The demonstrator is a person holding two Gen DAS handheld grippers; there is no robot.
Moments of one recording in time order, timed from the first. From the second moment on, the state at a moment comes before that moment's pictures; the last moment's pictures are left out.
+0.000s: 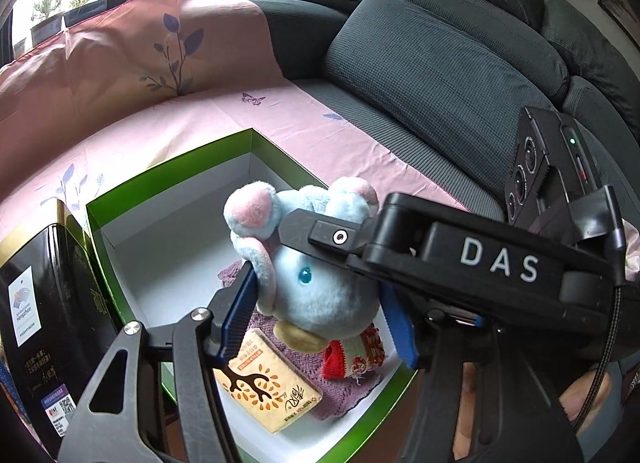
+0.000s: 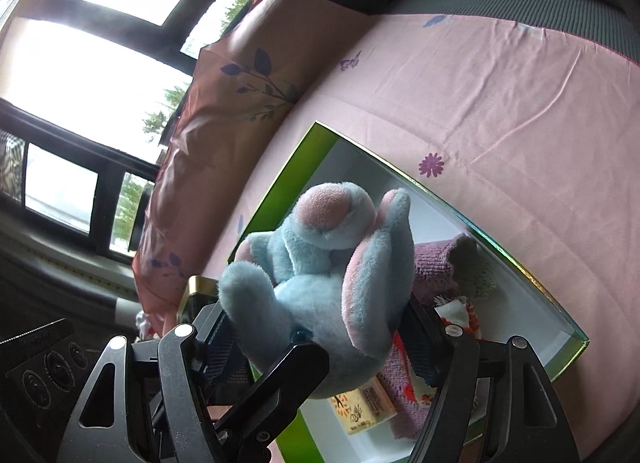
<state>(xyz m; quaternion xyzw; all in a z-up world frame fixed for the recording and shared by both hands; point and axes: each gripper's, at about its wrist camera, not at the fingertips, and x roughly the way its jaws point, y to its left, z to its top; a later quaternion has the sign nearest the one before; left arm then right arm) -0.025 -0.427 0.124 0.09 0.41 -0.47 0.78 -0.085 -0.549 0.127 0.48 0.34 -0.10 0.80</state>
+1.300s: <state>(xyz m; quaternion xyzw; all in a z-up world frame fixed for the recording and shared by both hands) -0.050 -0.188 0.201 -0.03 0.34 -0.33 0.88 -0.114 -0.440 0.226 0.25 0.27 -0.19 0.91</state>
